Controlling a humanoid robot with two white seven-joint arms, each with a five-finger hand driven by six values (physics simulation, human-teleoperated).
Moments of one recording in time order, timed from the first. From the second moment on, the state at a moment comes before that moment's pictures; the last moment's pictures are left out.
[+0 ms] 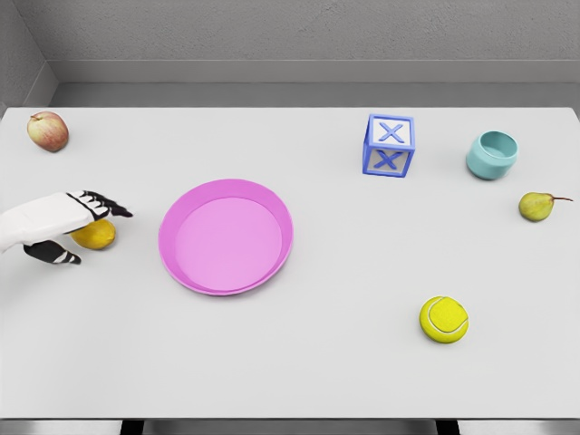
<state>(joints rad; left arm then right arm) -0.33 0.94 -0.45 -1.34 -0.45 -0.61 -0.34 -0.04 0.00 -0.33 0.20 0.27 -0.13 -0.04</state>
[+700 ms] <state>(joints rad) -0.34 0.94 -0.47 -1.35 -0.46 -0.61 -0.34 -0.04 0.00 -0.33 0.20 0.27 -0.13 -0.04</state>
